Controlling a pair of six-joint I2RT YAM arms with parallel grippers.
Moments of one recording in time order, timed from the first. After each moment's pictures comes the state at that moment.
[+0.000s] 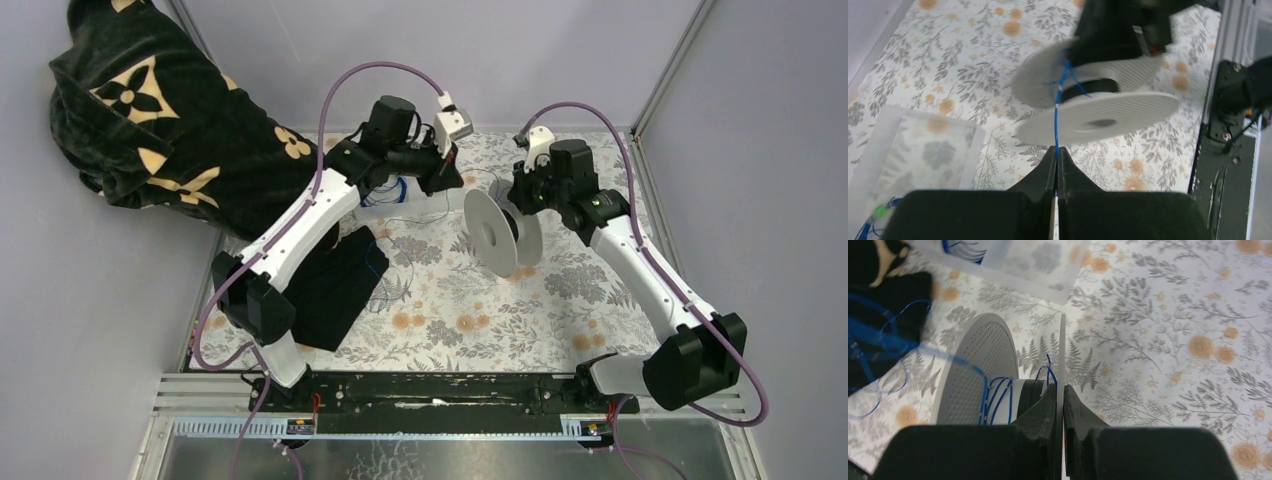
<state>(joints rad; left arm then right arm) -0.59 1.71 1.79 -0.61 0.64 0.27 0.34 1.34 1.22 -0.46 -0.15 -0.02</state>
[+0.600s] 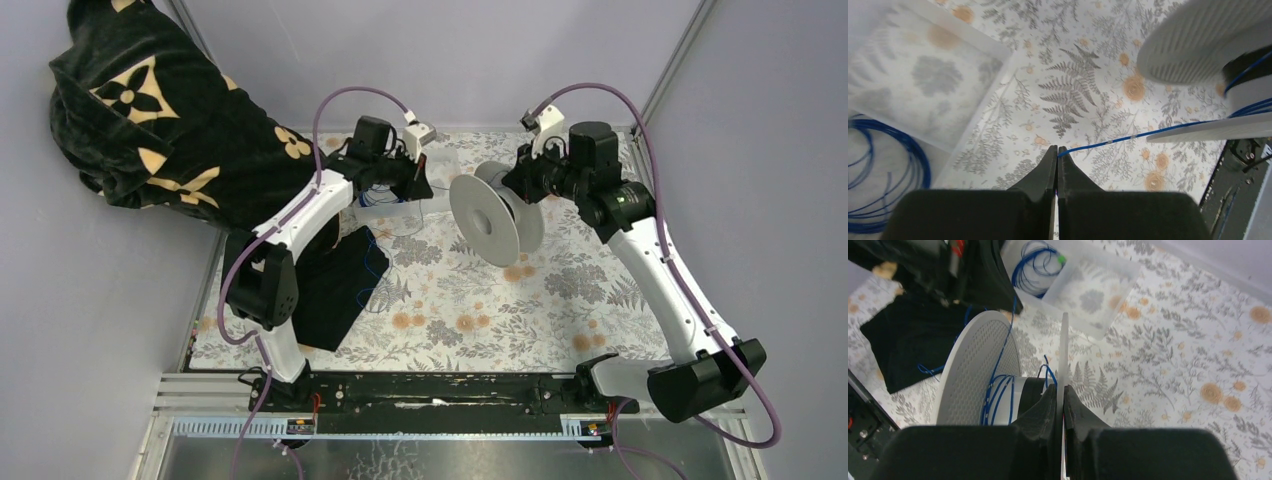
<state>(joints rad) -0.37 1.80 1.57 -0.45 0.62 0.11 0.34 1.26 1.35 -0.57 -0.36 -0.06</state>
